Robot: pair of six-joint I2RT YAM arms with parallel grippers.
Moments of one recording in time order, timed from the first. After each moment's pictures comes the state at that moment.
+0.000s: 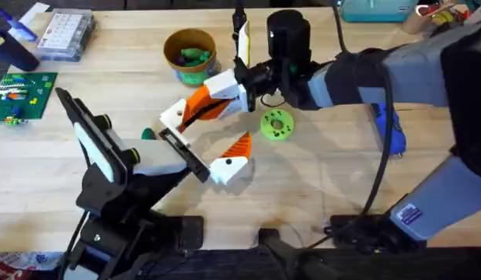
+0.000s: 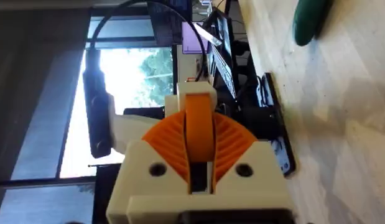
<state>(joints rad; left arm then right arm) -0.37 0.00 0.00 -0.05 0.43 -0.04 0.59 1.92 0.99 0.68 -1.38 1.31</state>
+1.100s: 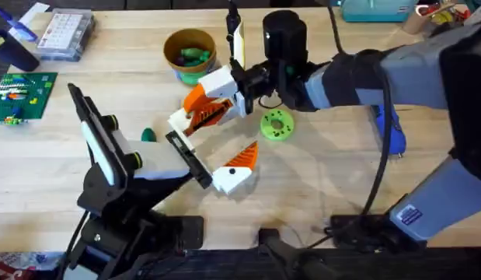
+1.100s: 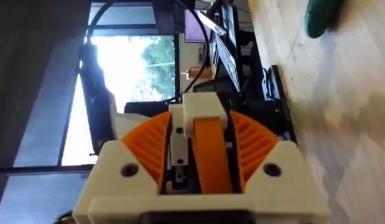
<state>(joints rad) -0.39 0.00 0.00 -0.05 0.52 -0.04 0.61 1.92 0.99 0.69 -1.41 1.32</state>
